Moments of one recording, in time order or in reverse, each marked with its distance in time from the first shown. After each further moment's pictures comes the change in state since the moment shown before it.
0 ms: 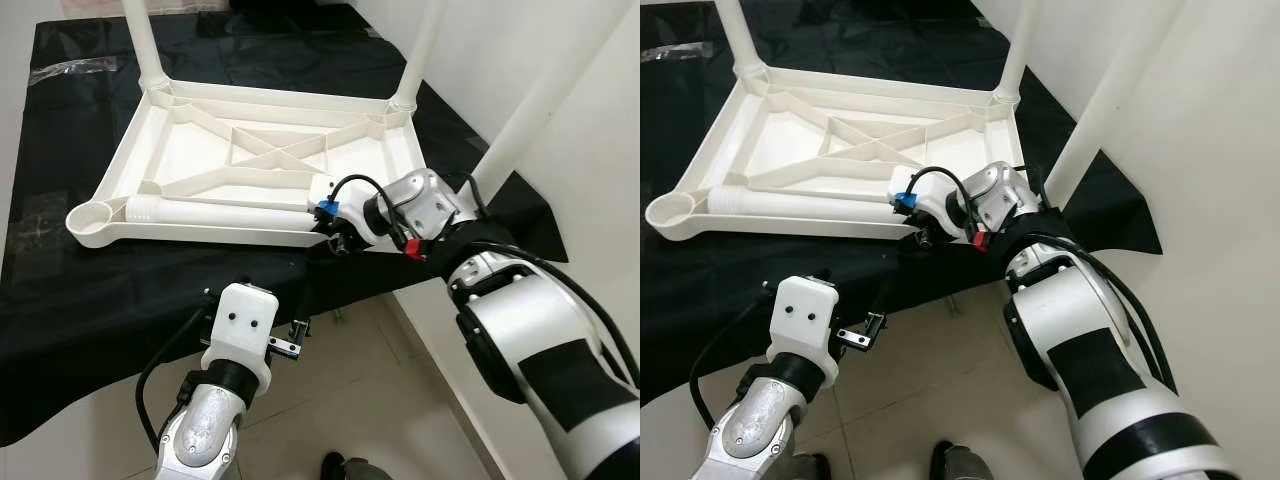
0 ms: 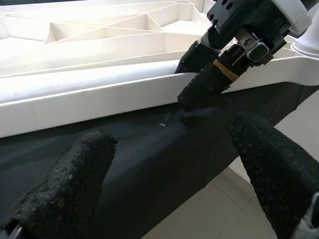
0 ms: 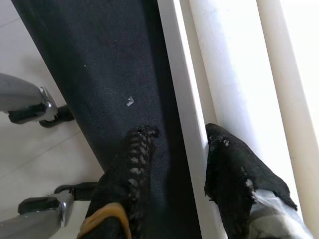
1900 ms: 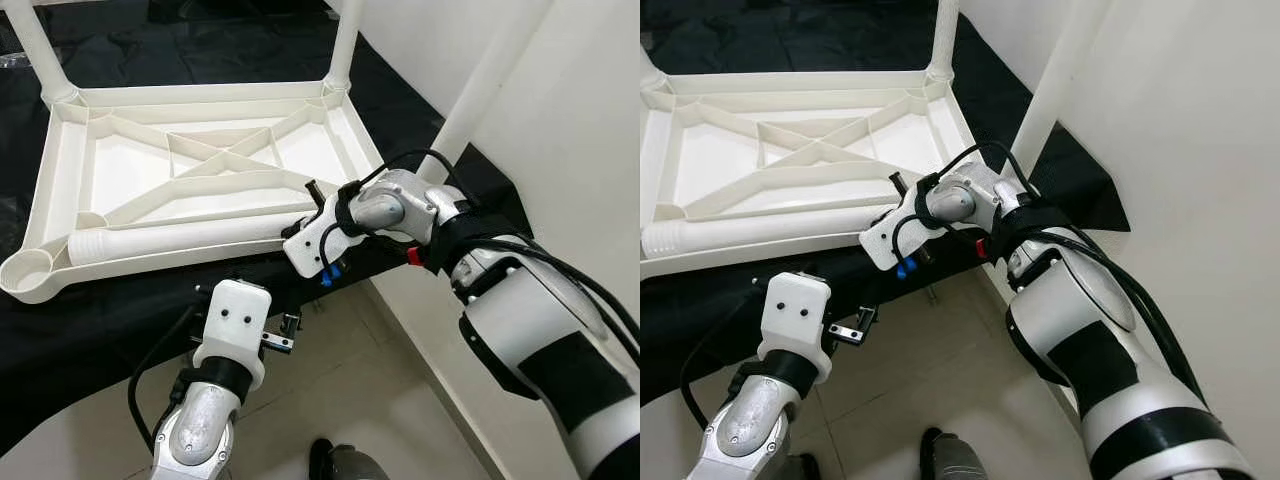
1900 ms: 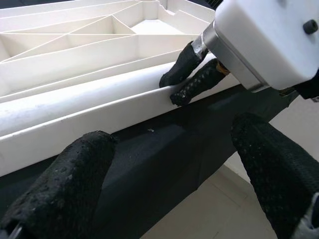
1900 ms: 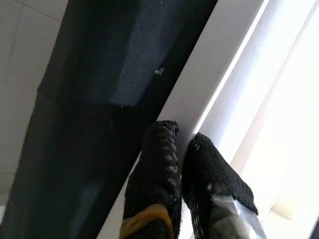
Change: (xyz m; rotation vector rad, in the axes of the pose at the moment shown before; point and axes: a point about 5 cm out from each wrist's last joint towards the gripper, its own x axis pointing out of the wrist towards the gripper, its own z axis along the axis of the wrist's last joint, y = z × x) left arm -0.001 0.006 0.003 0.022 -0.009 0.052; right arm 0.006 0.017 0.032 -1.079 -0.012 -0.097
